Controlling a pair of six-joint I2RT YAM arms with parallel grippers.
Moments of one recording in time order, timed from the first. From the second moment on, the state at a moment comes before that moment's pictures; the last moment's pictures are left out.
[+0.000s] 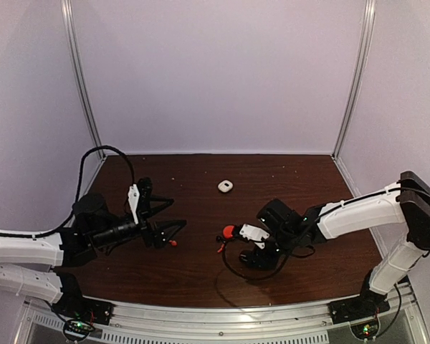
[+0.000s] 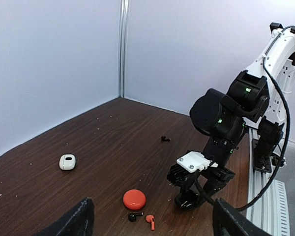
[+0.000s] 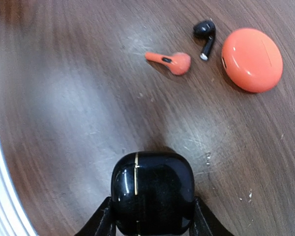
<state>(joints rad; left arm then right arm) -0.92 1.00 0.40 0.58 0.17 -0.07 0.95 1.61 0.80 -0.24 -0.16 -0.08</state>
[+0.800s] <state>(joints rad) -1.23 1.03 0.59 0.15 0.18 0.57 0.91 1.44 0.86 -0.08 -0.99 0.12</state>
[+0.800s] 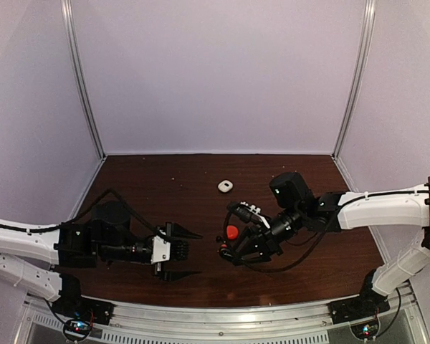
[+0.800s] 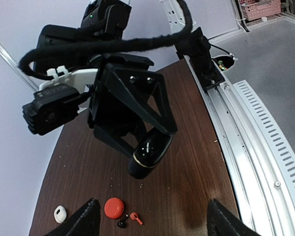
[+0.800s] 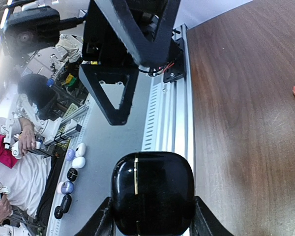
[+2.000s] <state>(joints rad) -1.25 1.21 0.71 0.19 0.35 0.71 0.99 1.48 0.95 0.00 -1.13 0.21</state>
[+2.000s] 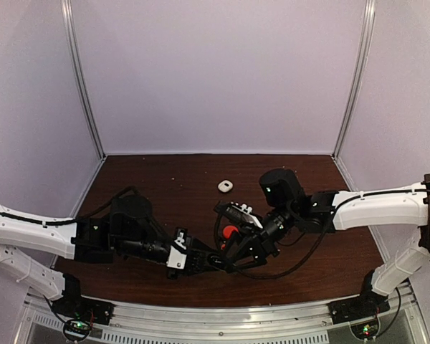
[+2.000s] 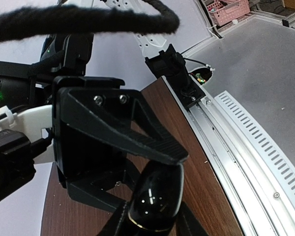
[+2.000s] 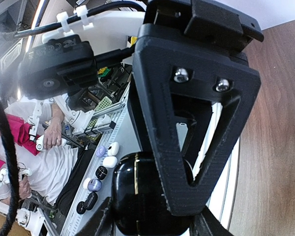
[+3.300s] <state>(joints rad) -1.12 1.13 0.67 0.32 0.37 0.29 1.01 1.16 0.91 -0.01 -0.66 -0.11</state>
